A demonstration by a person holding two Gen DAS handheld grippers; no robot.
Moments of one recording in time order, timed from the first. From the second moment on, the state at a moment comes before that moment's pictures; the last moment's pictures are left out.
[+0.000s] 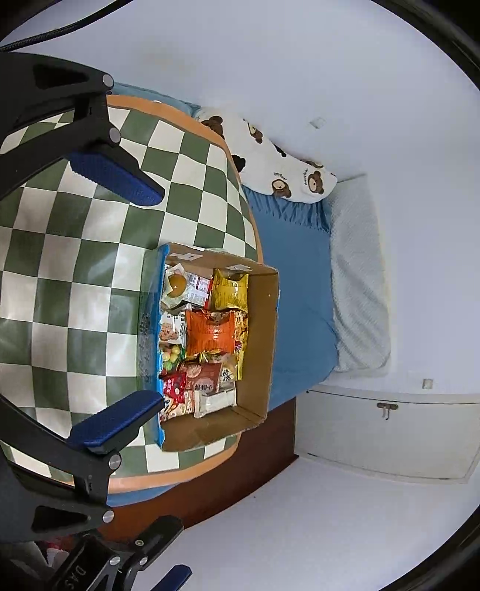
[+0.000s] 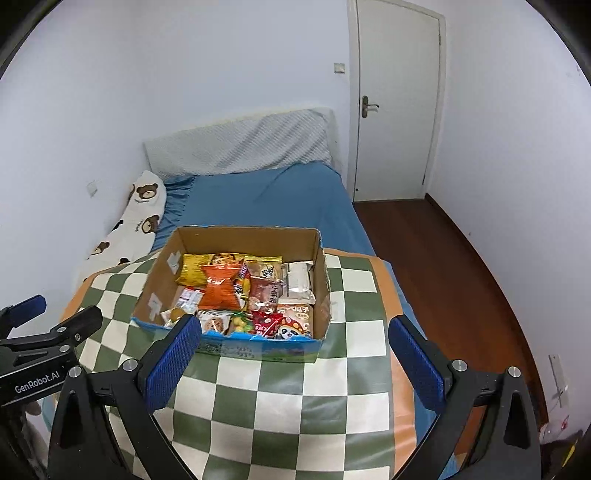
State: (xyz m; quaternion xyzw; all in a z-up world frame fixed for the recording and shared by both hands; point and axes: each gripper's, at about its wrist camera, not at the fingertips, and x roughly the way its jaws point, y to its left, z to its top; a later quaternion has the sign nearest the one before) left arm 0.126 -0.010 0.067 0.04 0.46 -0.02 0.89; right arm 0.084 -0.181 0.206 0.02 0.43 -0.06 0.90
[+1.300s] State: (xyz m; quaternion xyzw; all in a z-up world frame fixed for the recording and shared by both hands) left arm 0.187 -0.018 0.015 0.04 0.51 -0.02 0.86; right arm 0.142 -0.178 0.145 0.01 0.49 -0.08 0.87
